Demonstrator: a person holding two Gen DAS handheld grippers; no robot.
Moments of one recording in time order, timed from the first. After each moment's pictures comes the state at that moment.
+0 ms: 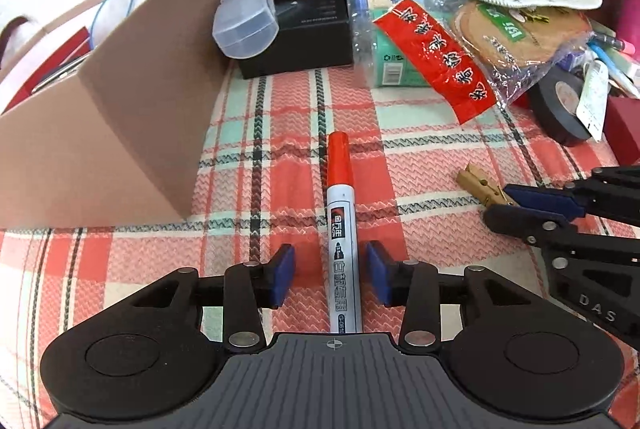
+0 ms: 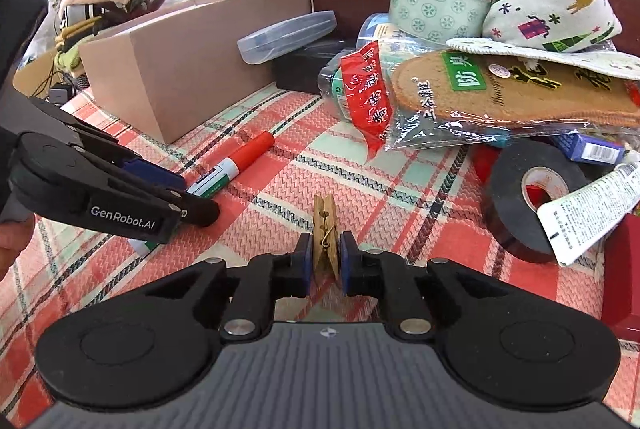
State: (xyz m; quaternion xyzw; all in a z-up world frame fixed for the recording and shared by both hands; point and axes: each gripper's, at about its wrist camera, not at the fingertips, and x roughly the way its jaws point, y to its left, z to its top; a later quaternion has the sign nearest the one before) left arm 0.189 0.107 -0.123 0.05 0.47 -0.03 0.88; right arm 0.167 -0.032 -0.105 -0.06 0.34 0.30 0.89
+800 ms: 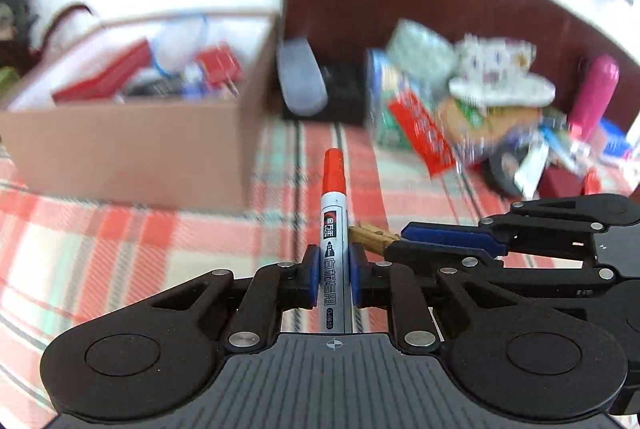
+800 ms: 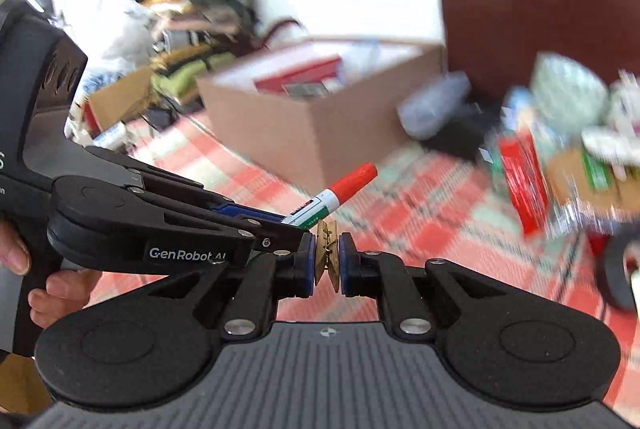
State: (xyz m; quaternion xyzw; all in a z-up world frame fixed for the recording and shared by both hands) left arm 0.111 0.169 -0.042 -0.05 0.38 -0.04 0.92; right arm 0.114 0.032 -0.023 -0.03 0.30 0.43 0.85
